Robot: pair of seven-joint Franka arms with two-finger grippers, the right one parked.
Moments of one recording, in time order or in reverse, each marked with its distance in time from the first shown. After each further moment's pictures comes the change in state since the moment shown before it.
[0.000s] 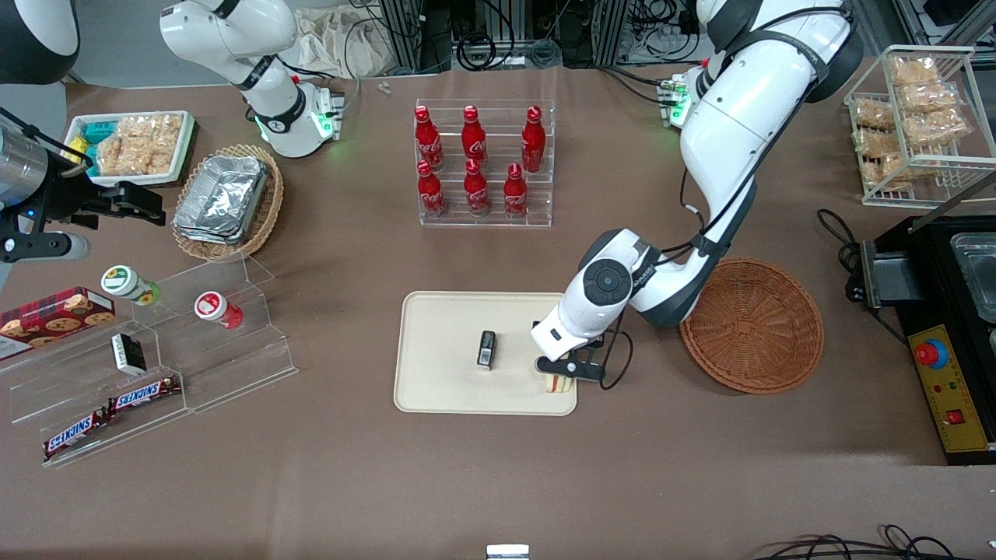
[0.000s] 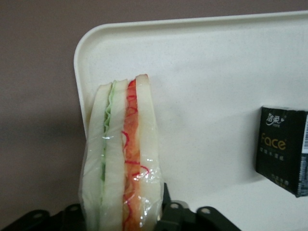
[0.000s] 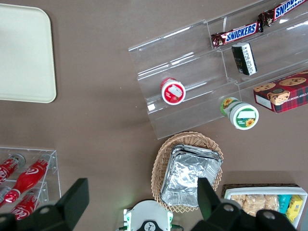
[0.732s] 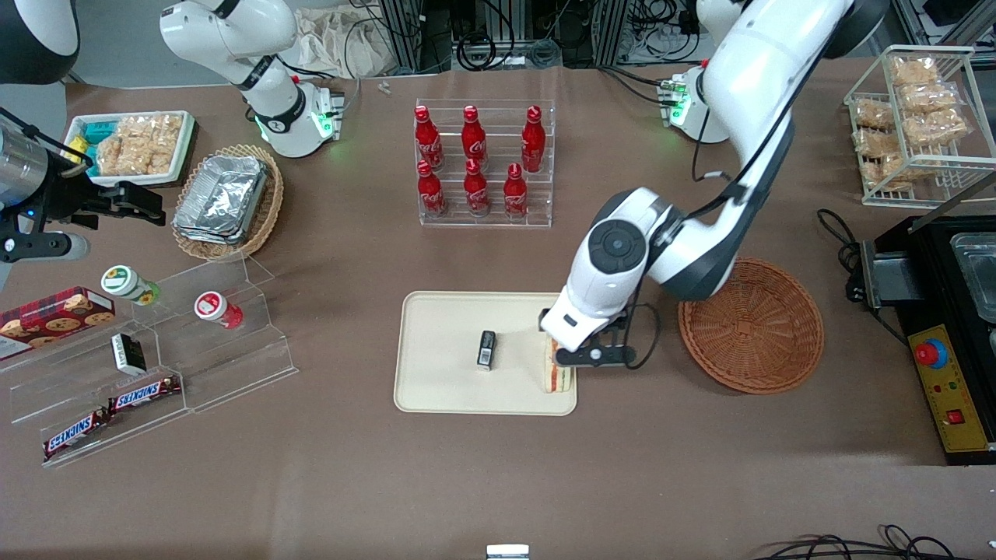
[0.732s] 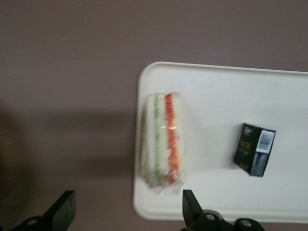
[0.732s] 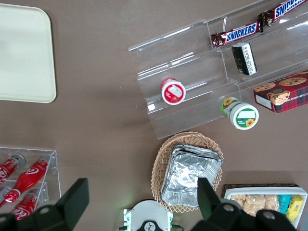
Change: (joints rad) arm 0.020 -0.245 0.001 0.047 0.000 -0.348 -0.150
